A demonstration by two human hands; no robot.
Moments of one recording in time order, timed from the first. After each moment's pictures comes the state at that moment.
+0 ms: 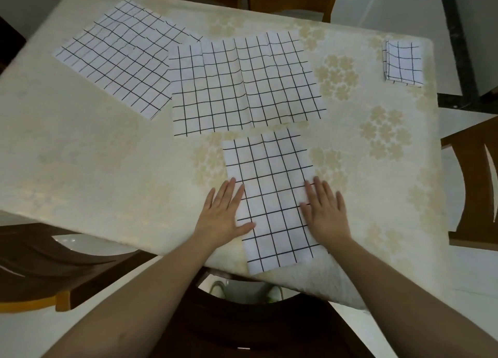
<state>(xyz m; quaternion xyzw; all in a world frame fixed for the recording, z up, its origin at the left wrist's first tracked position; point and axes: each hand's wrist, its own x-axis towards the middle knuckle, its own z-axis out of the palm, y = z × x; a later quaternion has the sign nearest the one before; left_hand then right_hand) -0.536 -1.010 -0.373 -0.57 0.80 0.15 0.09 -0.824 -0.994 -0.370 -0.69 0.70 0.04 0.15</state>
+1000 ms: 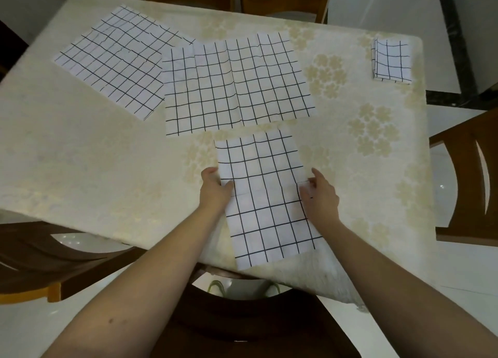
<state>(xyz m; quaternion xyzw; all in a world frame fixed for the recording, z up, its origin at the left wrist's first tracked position) -0.583 -1.050 -0.321 -0.76 0.39 0.46 -0.24 -0.828 -1.019 -0.341 -0.51 0.78 -0.20 0.31</state>
